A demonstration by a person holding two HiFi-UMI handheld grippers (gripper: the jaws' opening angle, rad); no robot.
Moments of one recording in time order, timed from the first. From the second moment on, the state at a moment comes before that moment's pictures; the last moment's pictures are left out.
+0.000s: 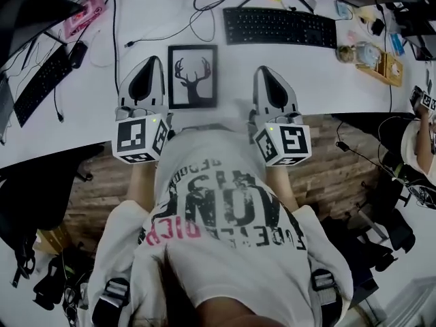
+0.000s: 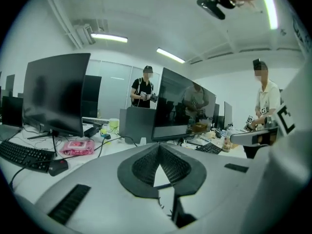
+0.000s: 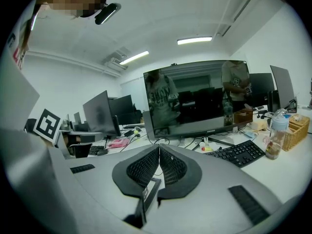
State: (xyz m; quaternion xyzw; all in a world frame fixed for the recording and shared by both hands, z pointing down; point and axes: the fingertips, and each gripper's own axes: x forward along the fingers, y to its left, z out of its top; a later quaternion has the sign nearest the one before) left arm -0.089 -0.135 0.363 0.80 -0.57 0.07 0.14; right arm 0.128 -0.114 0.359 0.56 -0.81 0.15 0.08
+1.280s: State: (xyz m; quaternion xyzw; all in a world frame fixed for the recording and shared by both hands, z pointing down) left arm -0.146 -0.076 0.260 0.82 -0.57 -0.01 0.05; right arm 0.095 -0.083 0.275 0.58 -0.81 0.07 0.04
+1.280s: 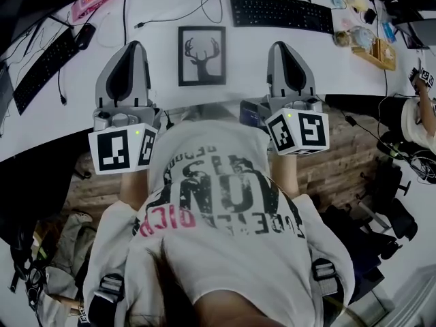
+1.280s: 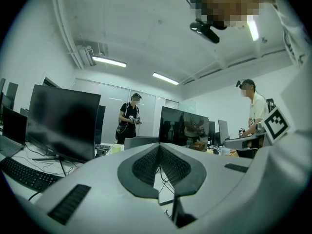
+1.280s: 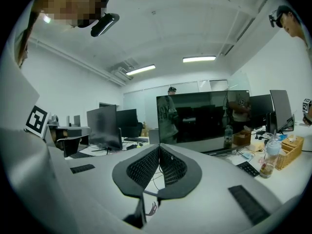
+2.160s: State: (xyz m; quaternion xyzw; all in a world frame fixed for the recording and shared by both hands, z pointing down) left arm -0.097 -0.041 0.258 0.83 -0.56 -0.03 0.07; right arm 0.112 -0.051 0.256 0.56 -0.83 0.06 0.03
